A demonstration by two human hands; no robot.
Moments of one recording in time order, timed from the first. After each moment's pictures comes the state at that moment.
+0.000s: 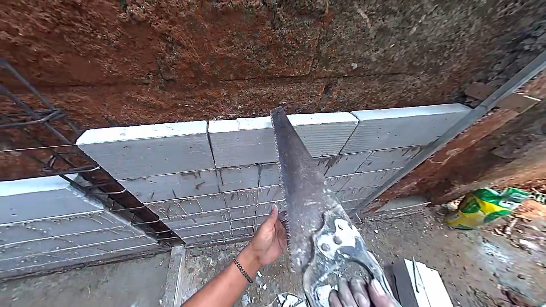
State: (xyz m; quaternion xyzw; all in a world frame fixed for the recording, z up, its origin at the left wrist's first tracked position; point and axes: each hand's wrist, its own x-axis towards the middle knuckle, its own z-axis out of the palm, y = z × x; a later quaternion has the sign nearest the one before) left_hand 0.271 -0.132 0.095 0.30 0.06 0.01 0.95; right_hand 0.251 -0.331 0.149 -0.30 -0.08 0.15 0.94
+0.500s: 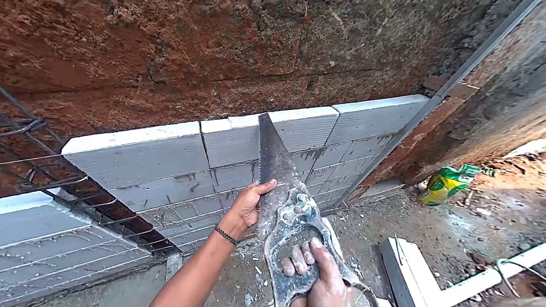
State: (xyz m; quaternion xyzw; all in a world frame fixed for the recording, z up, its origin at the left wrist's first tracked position) left_hand 0.274 -0.078 0.170 0.36 0.19 0.06 0.91; right_hand 0.199 -0.242 0.187 -0.30 0.09 0.08 0.95
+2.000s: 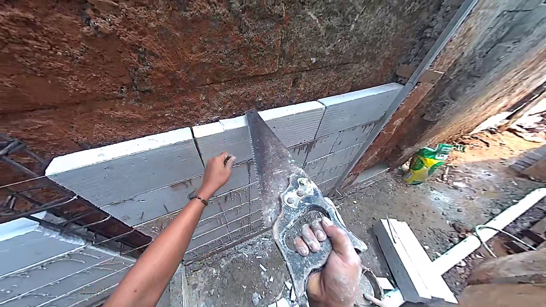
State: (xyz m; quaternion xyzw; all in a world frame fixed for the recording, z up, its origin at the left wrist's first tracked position) left_hand 0.313 0.069 0.134 0.90 0.14 0.21 0.34; right_hand 0.208 -0.236 0.195 -0.22 0.03 0.08 0.97
